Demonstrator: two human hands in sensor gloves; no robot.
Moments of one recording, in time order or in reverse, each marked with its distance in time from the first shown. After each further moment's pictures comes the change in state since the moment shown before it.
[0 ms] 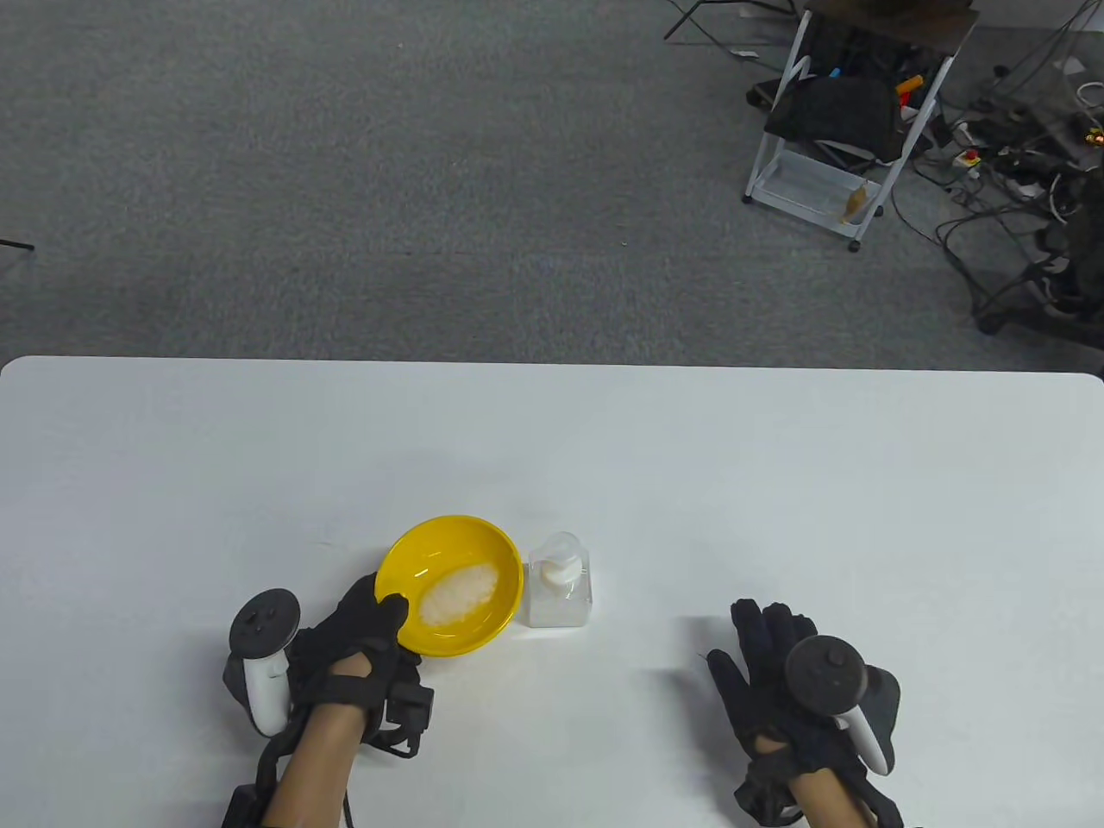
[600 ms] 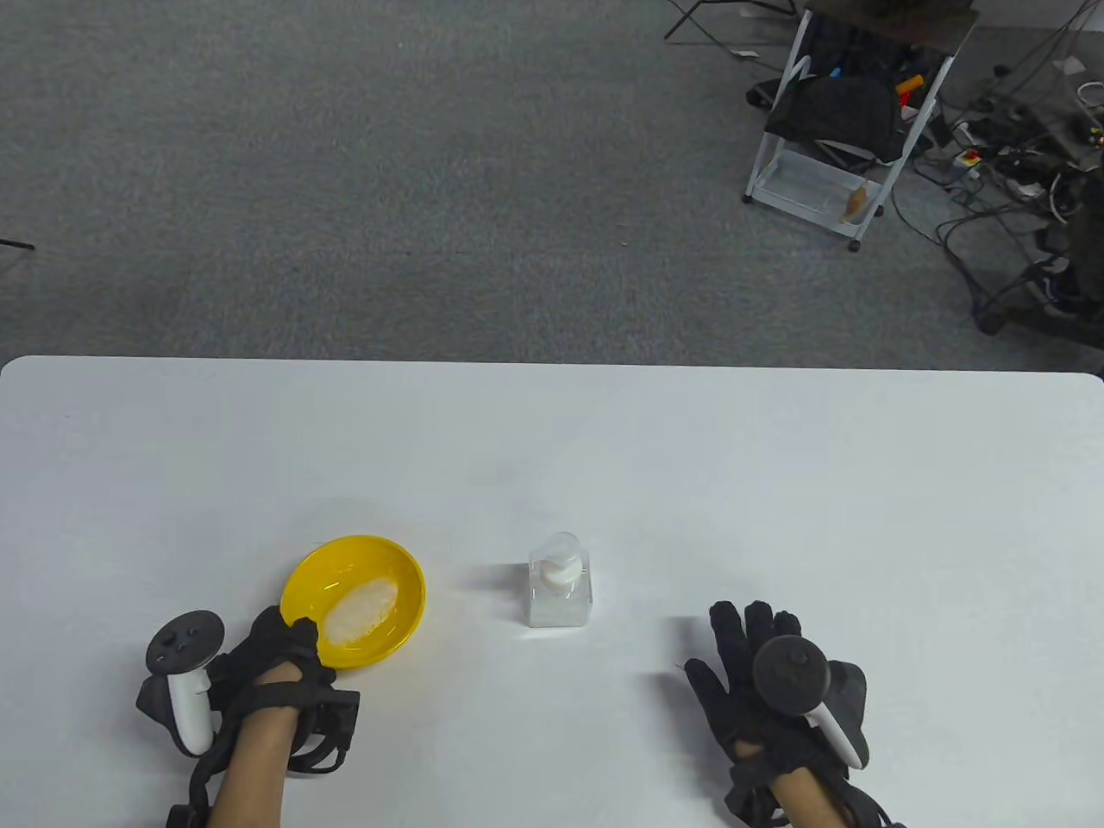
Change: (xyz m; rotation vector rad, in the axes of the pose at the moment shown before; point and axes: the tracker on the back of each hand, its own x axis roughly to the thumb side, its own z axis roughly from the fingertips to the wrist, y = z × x) left_hand -0.032 0.073 -0.004 0.218 0.238 -0.170; right_hand 0.010 0.018 -0.004 0.054 -0.014 0.095
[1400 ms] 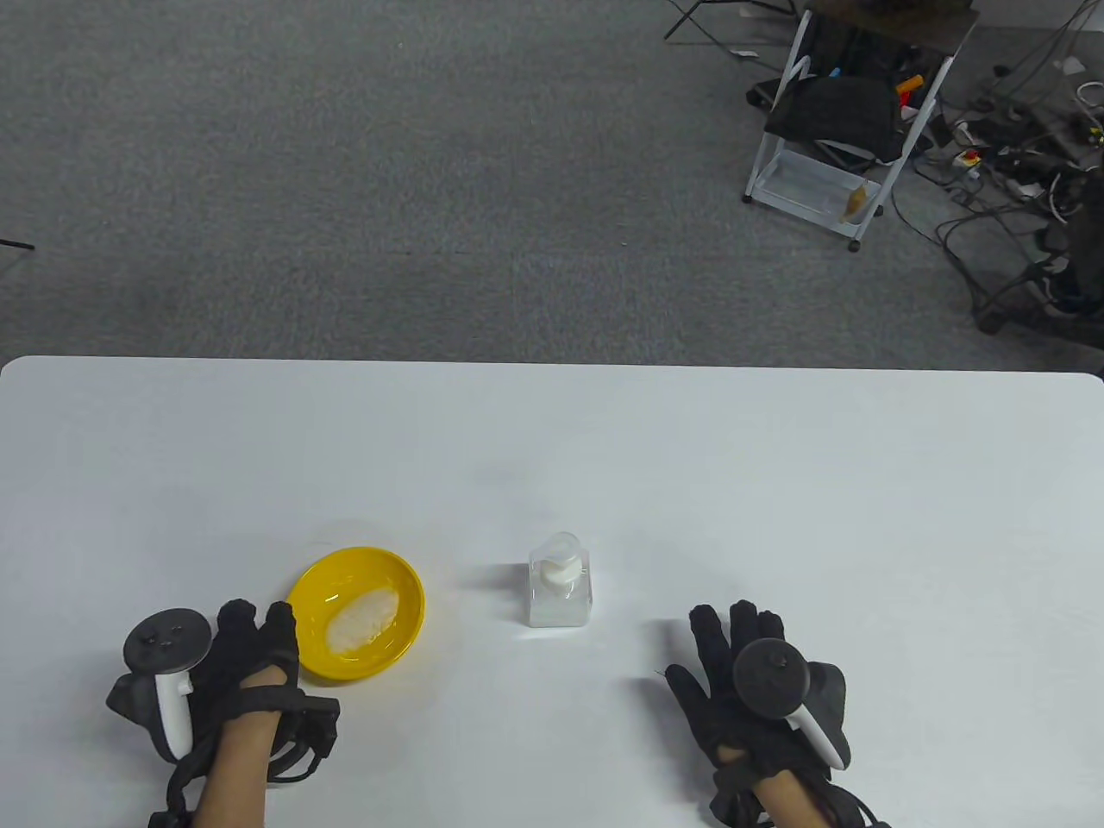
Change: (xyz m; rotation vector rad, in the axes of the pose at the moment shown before) left_hand 0.025 0.028 0.031 0.217 -0.056 -0.198; right_hand 0.017 0.011 0.004 0.036 -0.040 -0.021
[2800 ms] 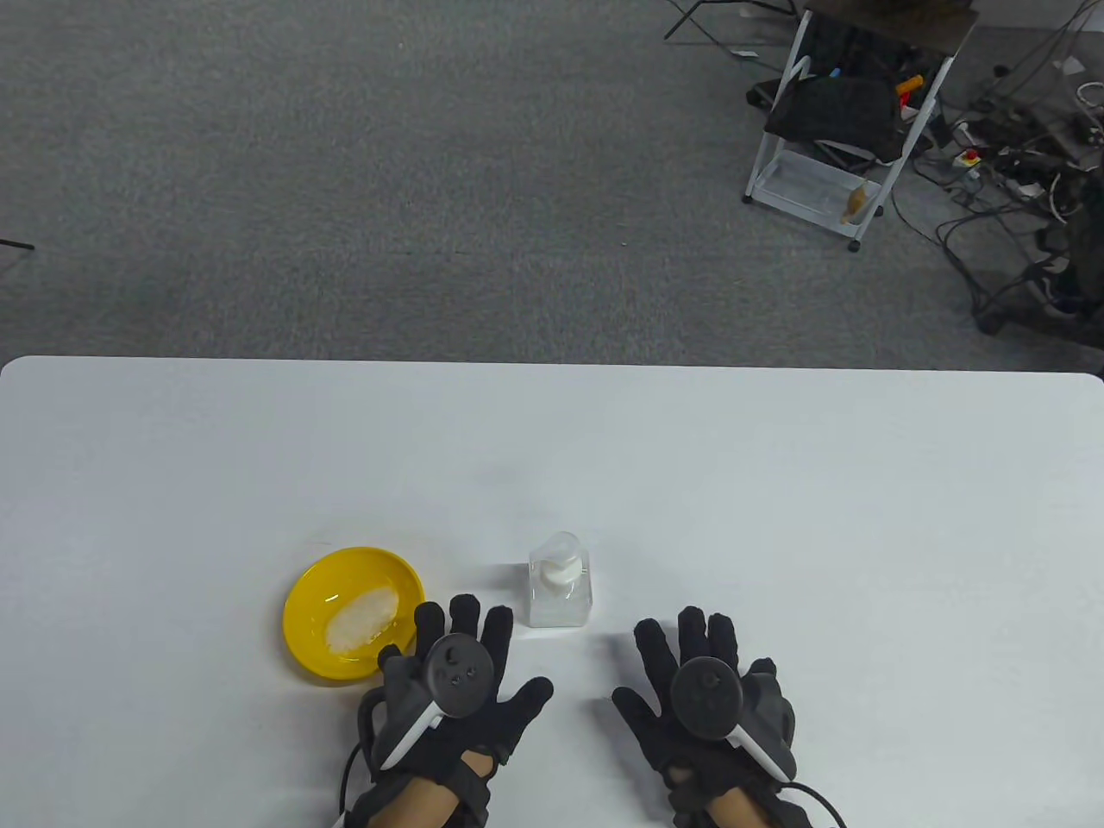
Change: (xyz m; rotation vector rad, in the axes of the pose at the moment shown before) left_hand 0.069 -0.159 0.119 -0.329 -0.671 -0.589; right_hand 0.045 0.026 0.009 -0.035 -0.094 0.177
